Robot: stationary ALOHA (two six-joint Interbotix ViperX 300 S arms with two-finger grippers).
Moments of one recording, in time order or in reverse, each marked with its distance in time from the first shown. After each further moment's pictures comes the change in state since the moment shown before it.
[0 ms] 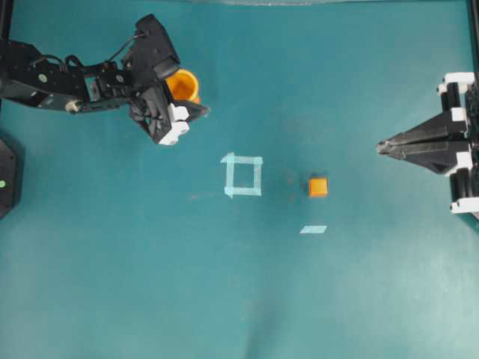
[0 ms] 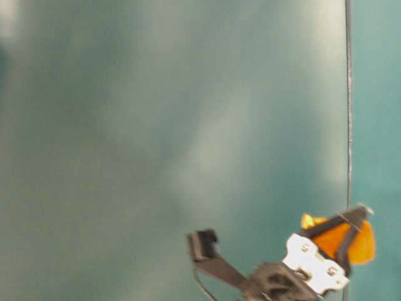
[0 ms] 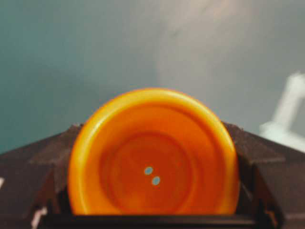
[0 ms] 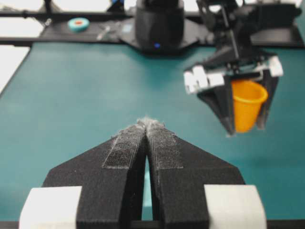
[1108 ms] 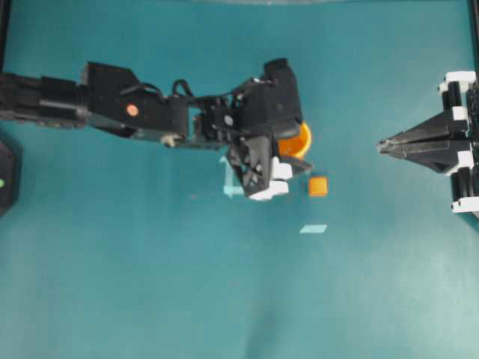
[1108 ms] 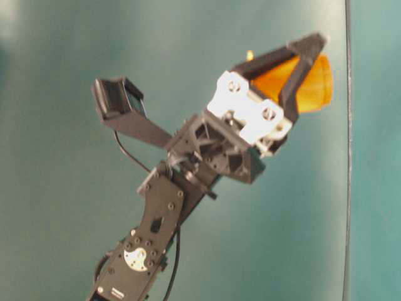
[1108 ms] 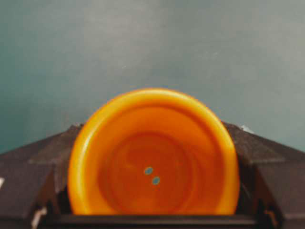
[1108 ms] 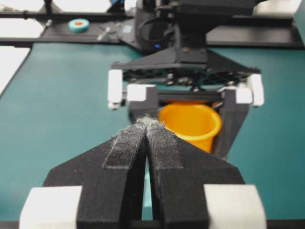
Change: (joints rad) left arm -0.268 0.218 -0.566 0.006 0.295 0.020; right arm 0.000 -0.002 0.000 0.000 0.002 0.002
